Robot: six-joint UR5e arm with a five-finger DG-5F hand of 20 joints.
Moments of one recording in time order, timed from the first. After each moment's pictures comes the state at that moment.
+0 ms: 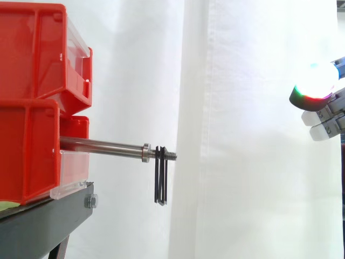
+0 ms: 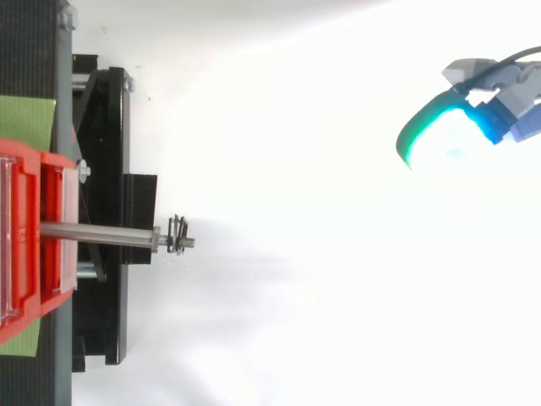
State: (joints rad) arm 0.15 -1.78 -1.60 -3.06 -1.27 -0.18
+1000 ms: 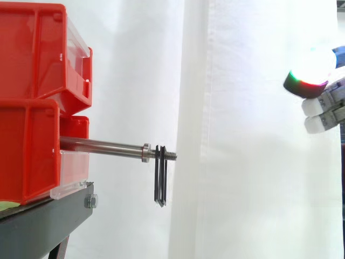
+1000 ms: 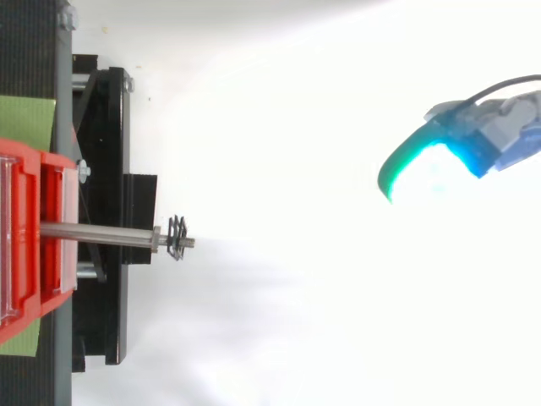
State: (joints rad) arm 0.16 -1.81 -1.60 -2.98 -1.30 -0.18
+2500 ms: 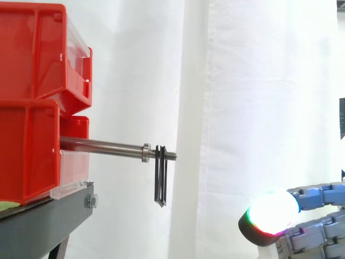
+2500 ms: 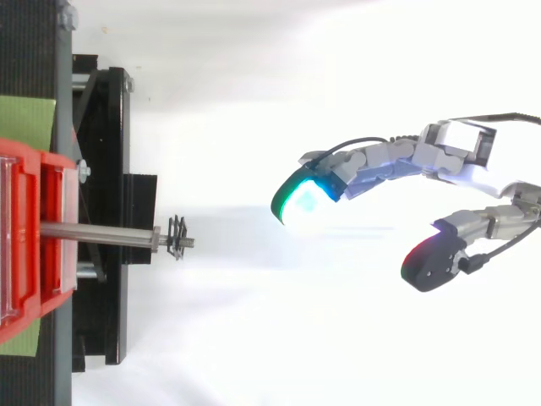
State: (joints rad) arm 0.19 -2.13 -1.79 -2.25 -1.23 -0.13
